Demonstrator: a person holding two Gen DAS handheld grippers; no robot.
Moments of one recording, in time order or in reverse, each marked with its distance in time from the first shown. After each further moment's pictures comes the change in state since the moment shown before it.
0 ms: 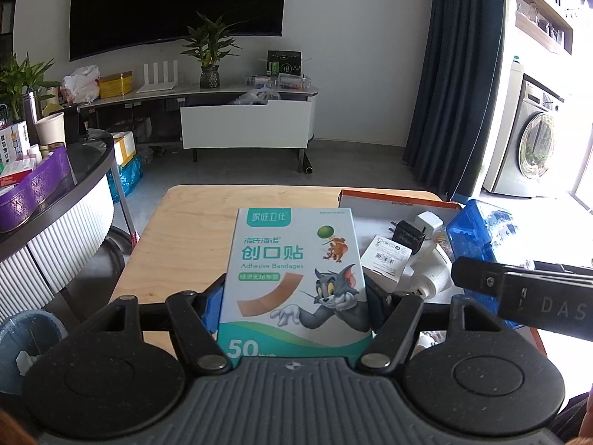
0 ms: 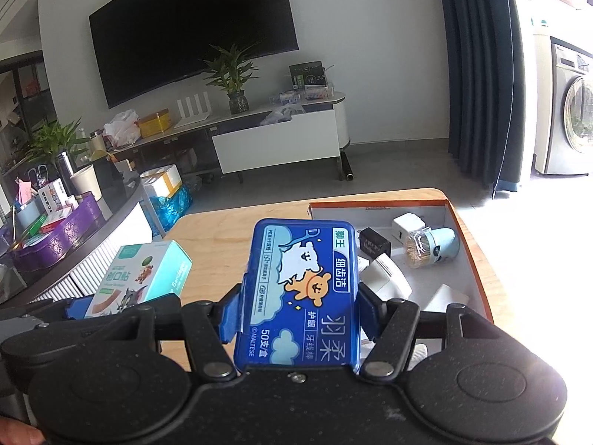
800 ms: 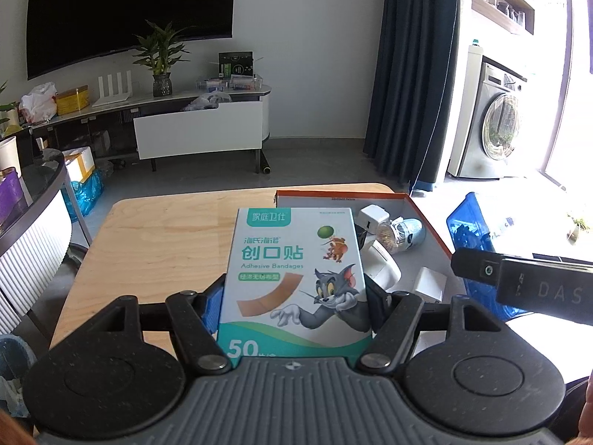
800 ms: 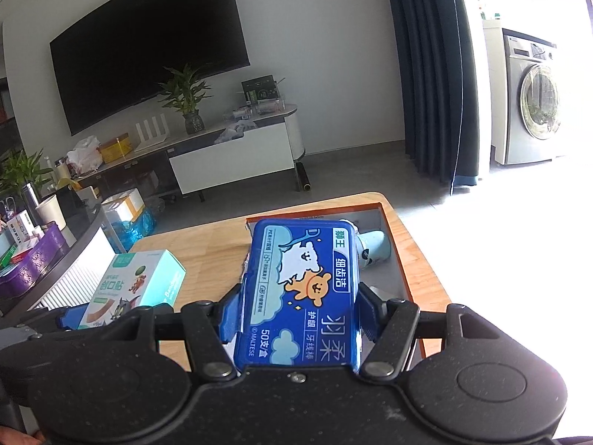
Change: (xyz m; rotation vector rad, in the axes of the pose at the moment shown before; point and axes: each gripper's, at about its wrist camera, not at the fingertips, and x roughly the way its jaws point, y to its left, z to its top) left arm 0.015 -0.043 0.001 0.086 0.003 -0.102; right arm -0.021 -0.053 -0.003 0.084 -0.043 -0.104
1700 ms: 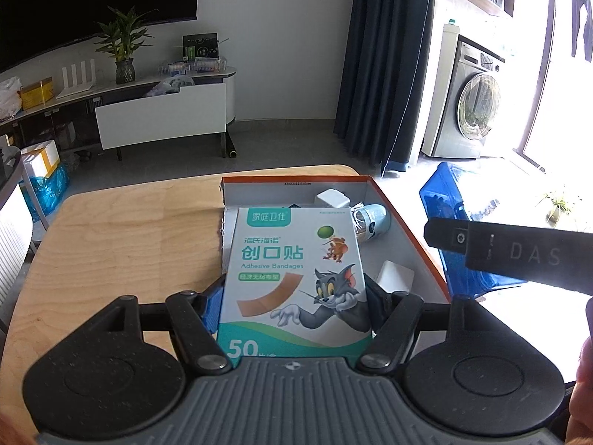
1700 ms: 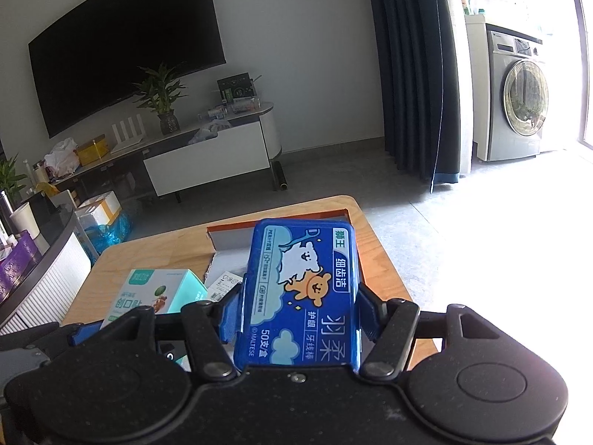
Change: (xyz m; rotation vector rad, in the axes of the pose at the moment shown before) left arm 0.038 -0.021 0.006 0.030 0.067 -0.086; right arm 0.023 -0.025 0.011 0.016 0.011 -0.057
